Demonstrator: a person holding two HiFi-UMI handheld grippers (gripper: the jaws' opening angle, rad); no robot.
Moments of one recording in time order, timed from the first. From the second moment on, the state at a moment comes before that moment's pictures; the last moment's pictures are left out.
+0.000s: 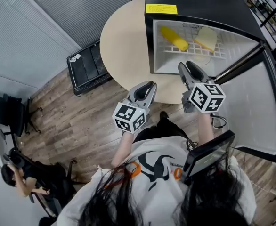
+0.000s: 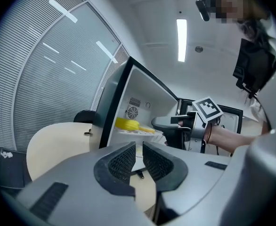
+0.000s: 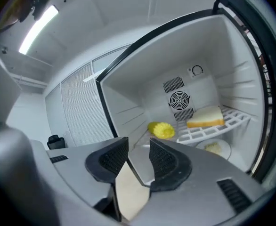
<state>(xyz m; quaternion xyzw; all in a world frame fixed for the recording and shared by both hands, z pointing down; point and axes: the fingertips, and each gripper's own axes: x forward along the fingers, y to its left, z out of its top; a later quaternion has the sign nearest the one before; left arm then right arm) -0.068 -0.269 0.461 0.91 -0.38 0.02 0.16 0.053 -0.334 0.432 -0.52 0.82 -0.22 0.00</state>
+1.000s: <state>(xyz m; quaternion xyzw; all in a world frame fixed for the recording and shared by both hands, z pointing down) -0.033 -0.203 0.452 0.94 -0.32 0.03 0.15 0.021 -0.214 0.455 -0.50 0.82 -0.28 0.01</state>
